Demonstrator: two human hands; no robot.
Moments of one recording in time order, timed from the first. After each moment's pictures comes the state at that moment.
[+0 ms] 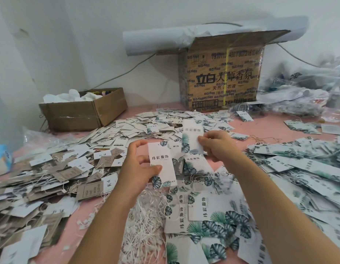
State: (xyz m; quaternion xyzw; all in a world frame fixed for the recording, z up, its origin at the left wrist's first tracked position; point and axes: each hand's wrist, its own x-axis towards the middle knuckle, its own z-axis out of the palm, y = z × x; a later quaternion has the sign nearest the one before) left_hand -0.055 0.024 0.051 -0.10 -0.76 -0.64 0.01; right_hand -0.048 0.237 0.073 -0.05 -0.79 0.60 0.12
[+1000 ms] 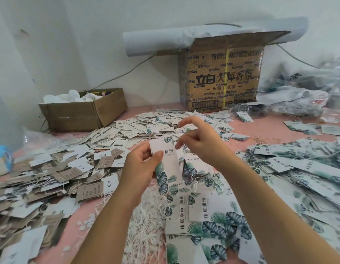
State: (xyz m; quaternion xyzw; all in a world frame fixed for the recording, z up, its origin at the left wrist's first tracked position) left_hand -0.046 0.036 0.061 -0.16 -0.71 -0.69 0.04; right_hand -0.034 0.201 0.093 0.12 -0.82 0.52 0.18
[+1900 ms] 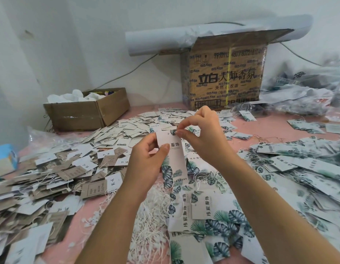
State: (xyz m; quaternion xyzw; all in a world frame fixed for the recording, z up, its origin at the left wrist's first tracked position) left_hand -0.033 0.041 0.077 -0.21 -0.72 -0.66 0.09; right_hand -0.027 0.187 0.108 0.09 -0.87 0.35 0.33
